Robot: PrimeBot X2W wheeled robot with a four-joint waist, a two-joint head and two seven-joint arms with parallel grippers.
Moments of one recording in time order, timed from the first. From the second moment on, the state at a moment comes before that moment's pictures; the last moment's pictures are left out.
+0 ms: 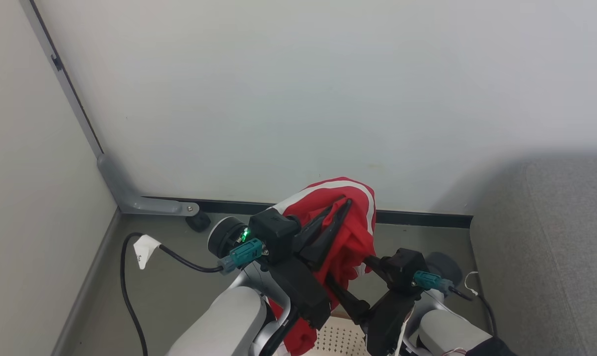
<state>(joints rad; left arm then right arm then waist) -0.61 0.05 -0.73 0.39 -0.57 -0.10 -0.11 -0.66 -0.16 0.98 0.67 0.56 0.12 -0.25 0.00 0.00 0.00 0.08</state>
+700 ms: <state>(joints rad) -0.61 0.05 -0.71 0.40 -0.62 -0.07 -0.11 -0.68 -0.16 0.95 0.74 0.64 0.12 -0.25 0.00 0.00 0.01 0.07</state>
